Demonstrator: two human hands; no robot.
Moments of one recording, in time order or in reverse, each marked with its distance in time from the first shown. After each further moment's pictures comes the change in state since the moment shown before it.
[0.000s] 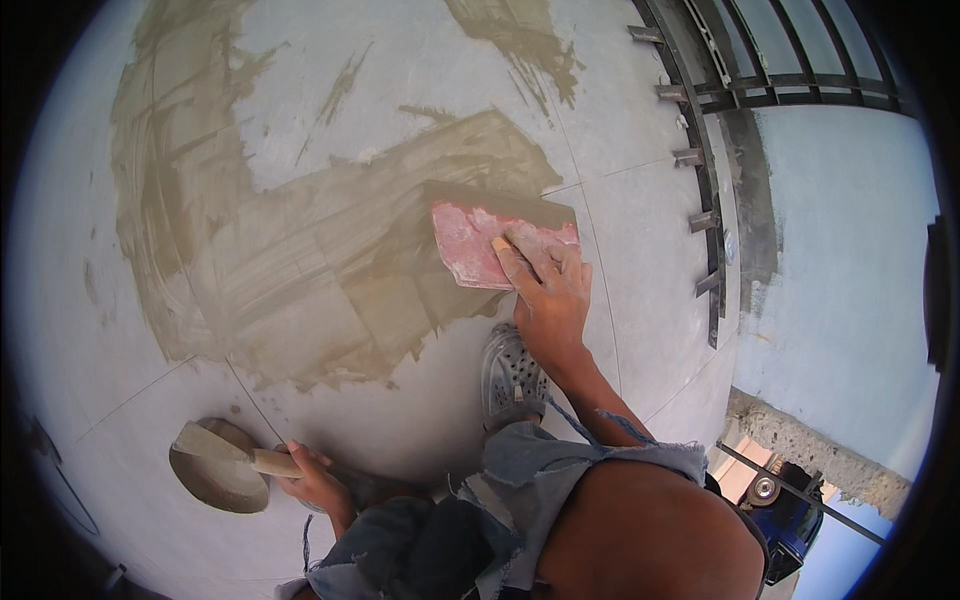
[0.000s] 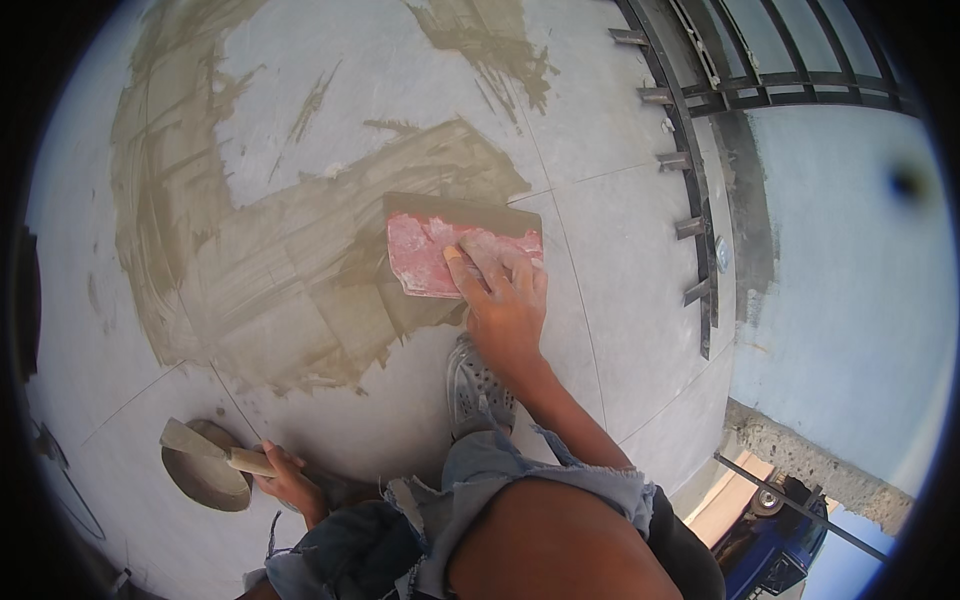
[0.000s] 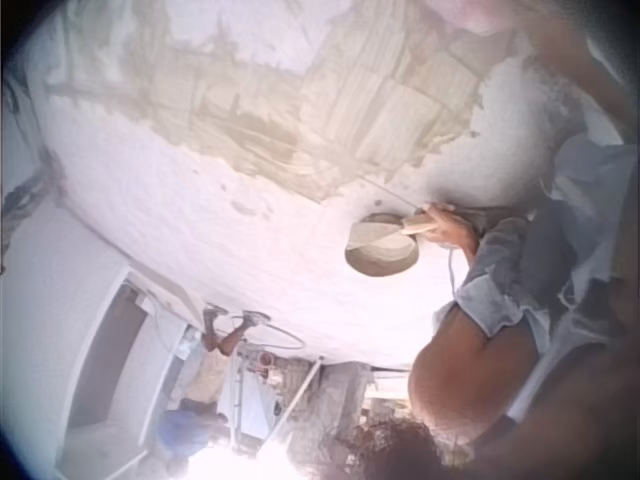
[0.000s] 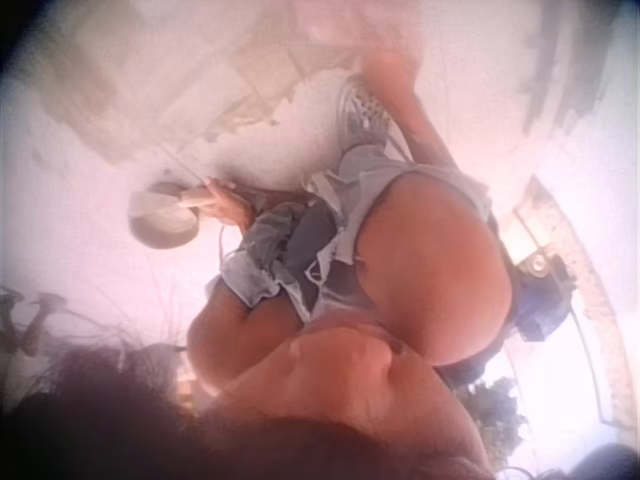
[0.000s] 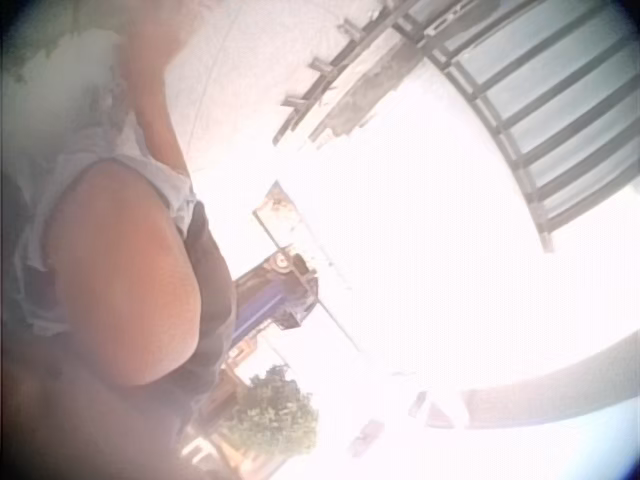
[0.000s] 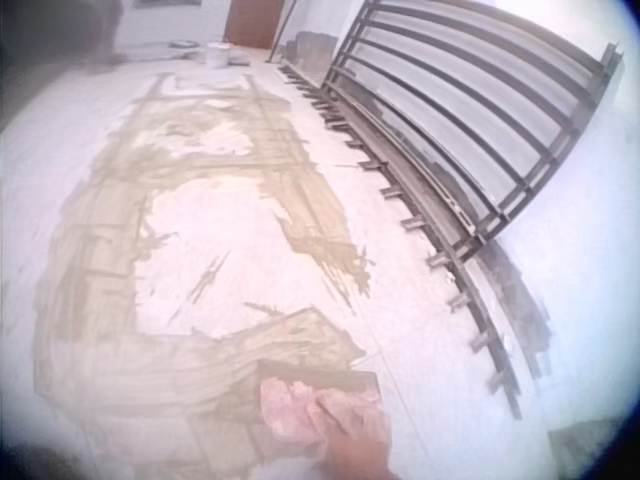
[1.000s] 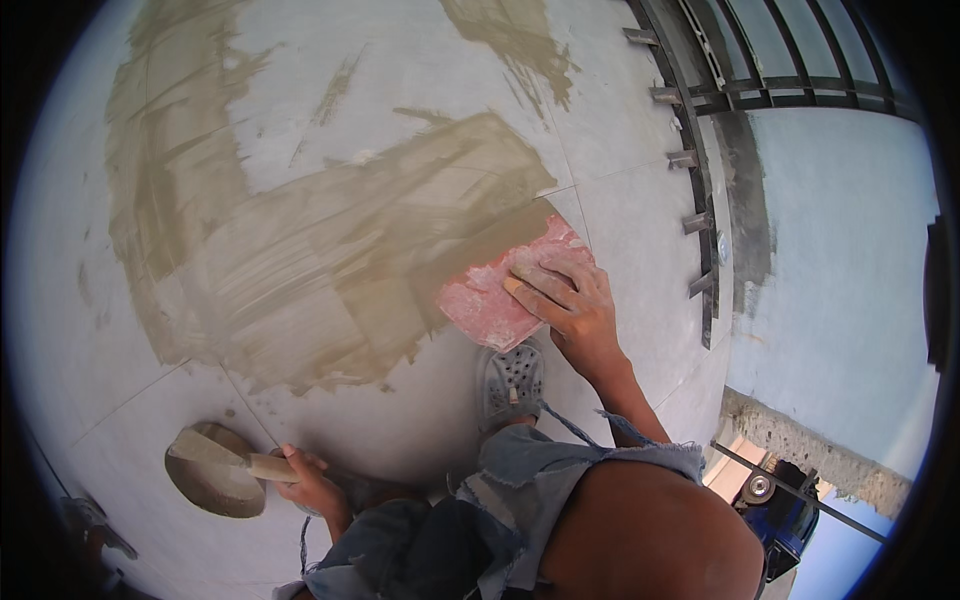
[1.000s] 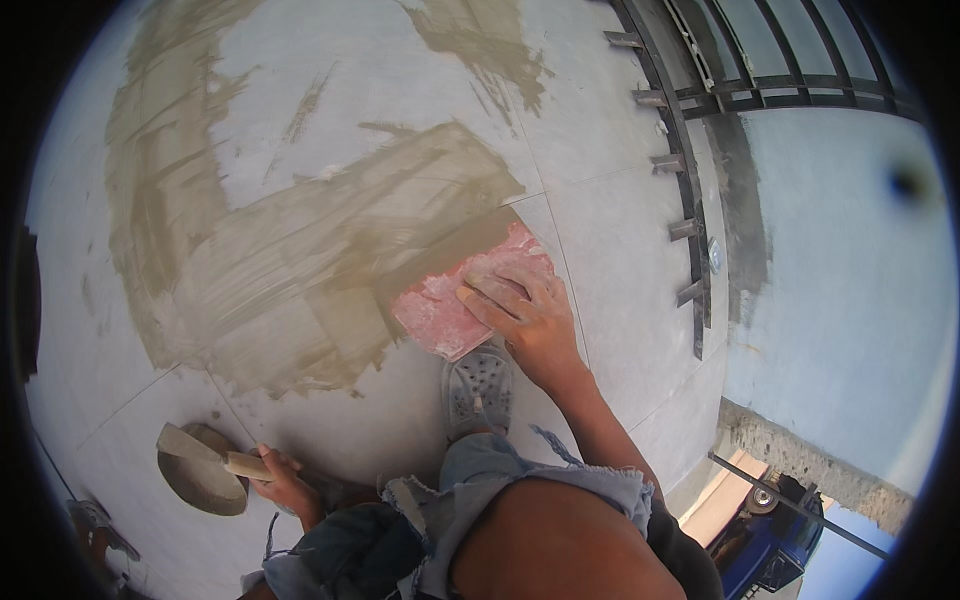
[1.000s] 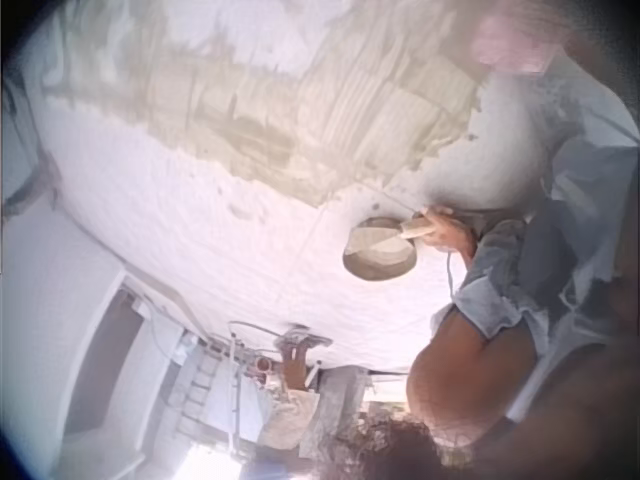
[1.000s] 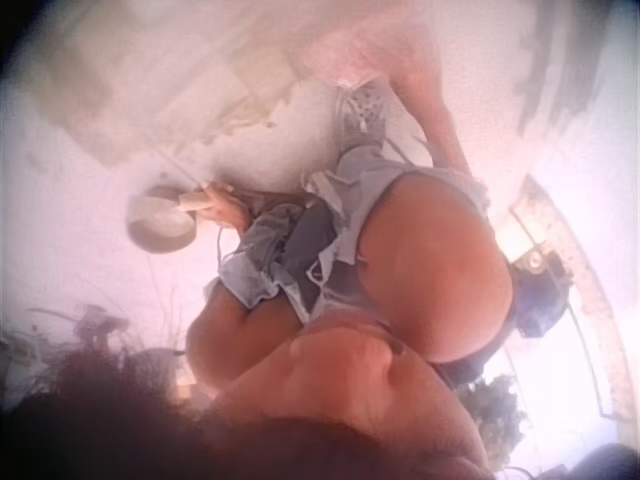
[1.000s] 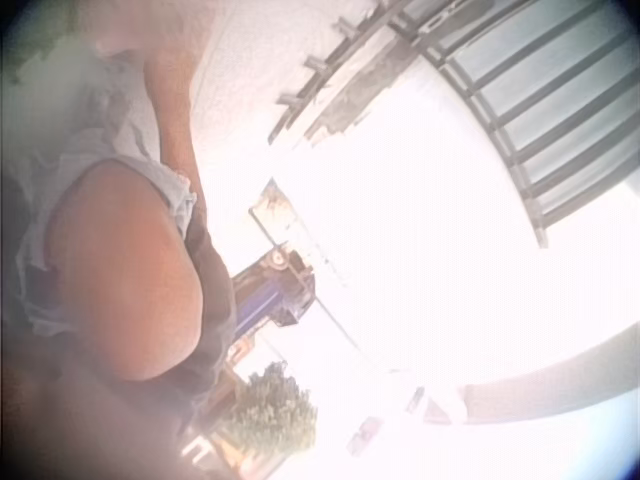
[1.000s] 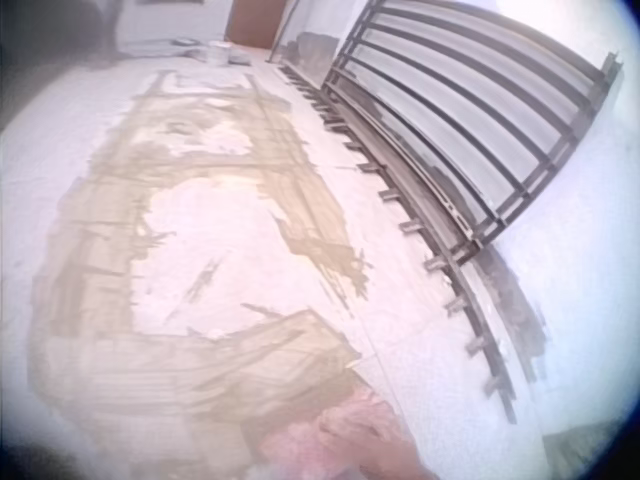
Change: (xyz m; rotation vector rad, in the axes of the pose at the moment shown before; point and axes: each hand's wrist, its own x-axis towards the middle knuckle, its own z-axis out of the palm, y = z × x) left_hand 0.001 -0.003 -0.004 -0.002 0.001 -0.012; right_hand -0.008 0.034 -0.043 0.041 -0.173 -0.206
